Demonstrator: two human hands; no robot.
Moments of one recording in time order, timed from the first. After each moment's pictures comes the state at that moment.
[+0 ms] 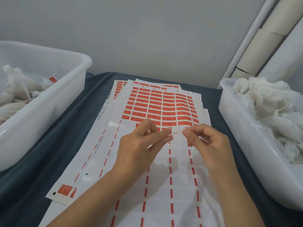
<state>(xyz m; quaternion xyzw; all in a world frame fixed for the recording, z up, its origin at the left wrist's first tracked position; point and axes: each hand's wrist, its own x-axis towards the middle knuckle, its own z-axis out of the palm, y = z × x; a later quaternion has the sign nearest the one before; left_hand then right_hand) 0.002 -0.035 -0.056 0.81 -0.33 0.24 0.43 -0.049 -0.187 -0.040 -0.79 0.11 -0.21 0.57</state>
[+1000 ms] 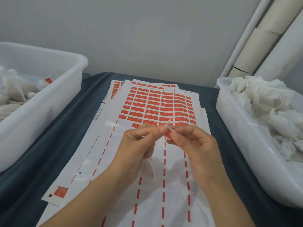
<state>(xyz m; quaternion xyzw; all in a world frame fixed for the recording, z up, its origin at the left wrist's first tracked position) -0.003 -0.037 -0.044 0.57 -0.12 -0.16 0.80 -0.051 -0.170 -0.042 -0.73 0.03 -0.19 0.66</state>
